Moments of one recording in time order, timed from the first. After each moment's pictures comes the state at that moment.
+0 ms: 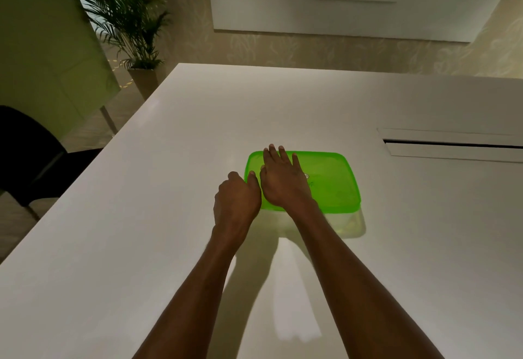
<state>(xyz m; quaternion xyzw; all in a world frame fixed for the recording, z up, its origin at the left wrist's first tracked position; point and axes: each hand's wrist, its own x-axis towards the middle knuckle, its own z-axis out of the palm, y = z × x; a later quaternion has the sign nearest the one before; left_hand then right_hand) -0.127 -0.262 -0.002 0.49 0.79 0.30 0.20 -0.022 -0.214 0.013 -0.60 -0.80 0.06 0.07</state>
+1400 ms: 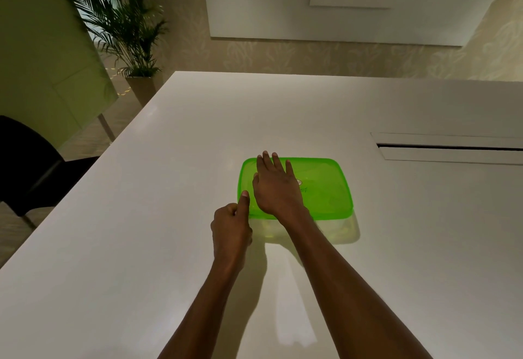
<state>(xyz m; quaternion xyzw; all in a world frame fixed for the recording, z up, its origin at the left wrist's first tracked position) -0.121 -0.298 -0.032 0.35 0.67 0.53 0.39 -0.021 -0.214 0.009 -0.60 -0.79 0.05 0.07</state>
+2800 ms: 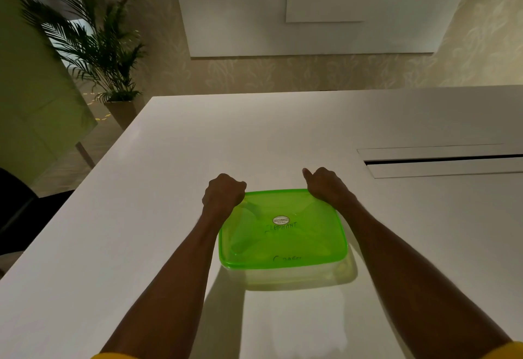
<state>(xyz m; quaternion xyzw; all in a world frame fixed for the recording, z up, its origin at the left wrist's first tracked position) -0.121 -0.113 0.012 0.52 0.79 0.20 0.26 0.122 -0.095 0.002 -0.76 -0.57 0.25 0.17</state>
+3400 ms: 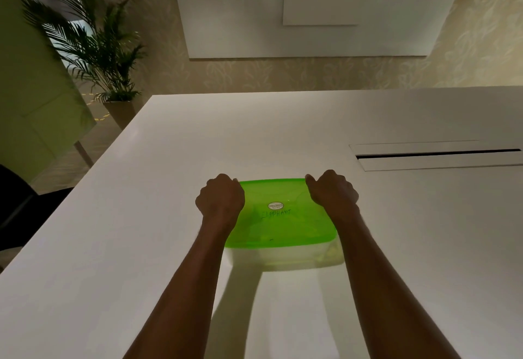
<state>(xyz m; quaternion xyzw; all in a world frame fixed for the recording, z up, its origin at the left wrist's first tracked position) -0.110 -0.186 0.027 0.56 0.80 0.17 0.11 0.116 -0.180 0.031 -0.82 -0.53 0.14 0.17</state>
